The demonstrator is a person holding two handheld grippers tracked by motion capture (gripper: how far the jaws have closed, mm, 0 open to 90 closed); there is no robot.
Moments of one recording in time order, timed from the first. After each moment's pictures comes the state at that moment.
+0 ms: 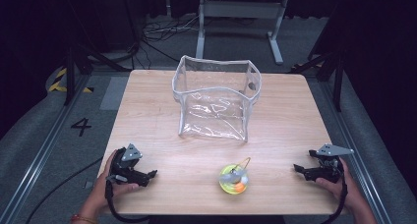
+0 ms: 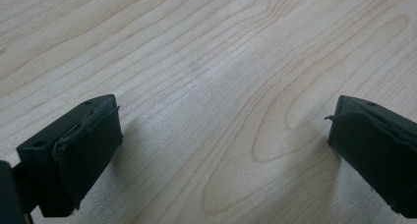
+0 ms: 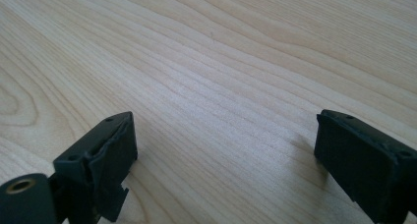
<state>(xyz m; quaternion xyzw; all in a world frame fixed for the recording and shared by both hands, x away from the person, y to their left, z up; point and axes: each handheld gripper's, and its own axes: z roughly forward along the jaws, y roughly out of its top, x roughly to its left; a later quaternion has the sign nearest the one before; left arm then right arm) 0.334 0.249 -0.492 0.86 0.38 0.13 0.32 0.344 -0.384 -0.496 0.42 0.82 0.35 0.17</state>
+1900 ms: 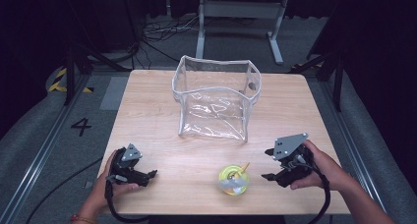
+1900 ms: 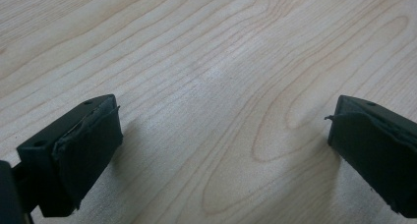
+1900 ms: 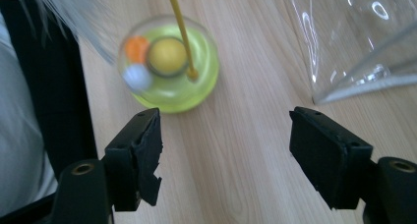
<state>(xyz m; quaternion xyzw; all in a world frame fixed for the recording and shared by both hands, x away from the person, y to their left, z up) 0.334 0.249 -0.492 0.86 0.38 0.13 0.32 0.319 -0.223 -0.354 0.11 0.95 0.27 0.09</state>
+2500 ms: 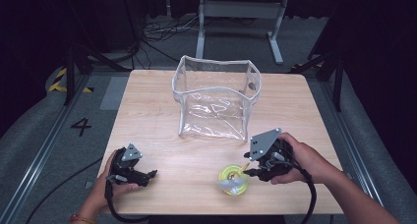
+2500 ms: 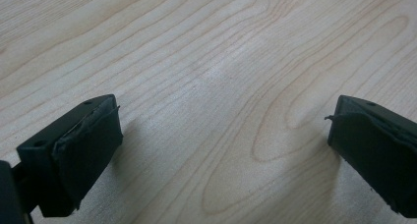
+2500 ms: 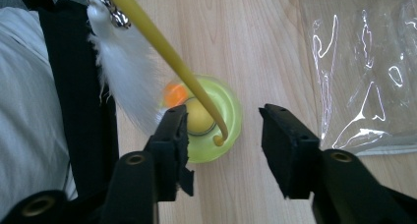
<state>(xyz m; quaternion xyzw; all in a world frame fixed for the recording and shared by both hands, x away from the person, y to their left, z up) 0.334 0.249 -0.492 0.86 0.38 0.13 0.32 0.315 -0.165 -0.321 0.04 0.97 0.24 0.08</state>
